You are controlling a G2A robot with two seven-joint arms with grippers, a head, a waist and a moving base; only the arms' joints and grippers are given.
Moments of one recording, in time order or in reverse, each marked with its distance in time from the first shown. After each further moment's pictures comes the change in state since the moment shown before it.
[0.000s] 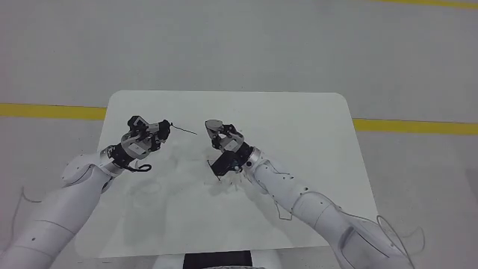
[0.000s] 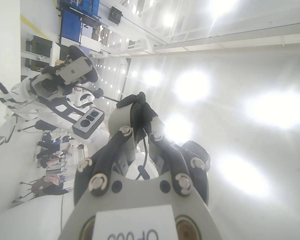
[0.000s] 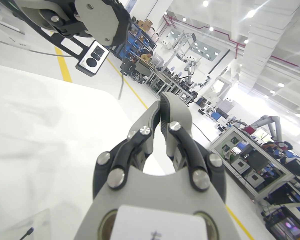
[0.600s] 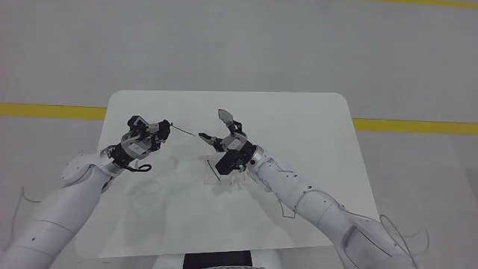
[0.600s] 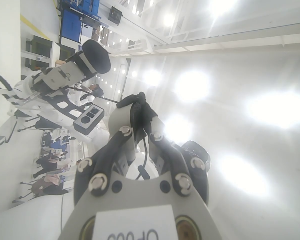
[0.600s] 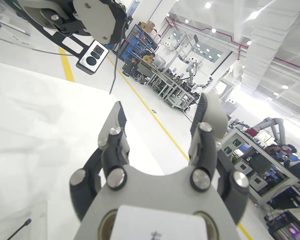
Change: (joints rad) left arm 0.000 0.000 0.000 0.000 0.000 0.000 0.000; right arm 0.008 0.018 0.008 -0.005 0.003 -0.039 -0.020
